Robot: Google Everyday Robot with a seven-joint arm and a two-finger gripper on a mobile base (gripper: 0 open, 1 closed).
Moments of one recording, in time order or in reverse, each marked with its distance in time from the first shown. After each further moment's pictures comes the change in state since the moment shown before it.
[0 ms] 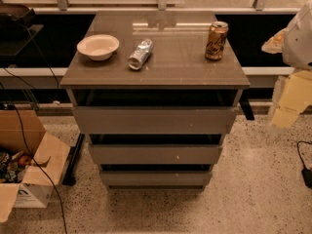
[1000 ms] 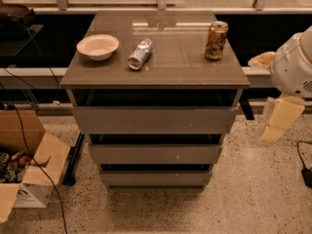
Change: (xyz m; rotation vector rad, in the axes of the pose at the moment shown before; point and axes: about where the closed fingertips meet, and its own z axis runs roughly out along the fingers) arm 0.004 -0.001 0.051 0.017 -0.101 -0.109
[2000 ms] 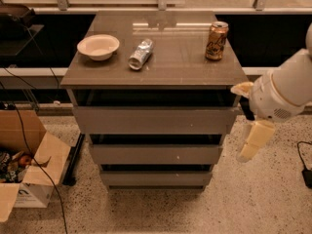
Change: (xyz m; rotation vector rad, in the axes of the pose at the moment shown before) arm 0.013 0.011 0.082 -0.086 -0.092 0.044
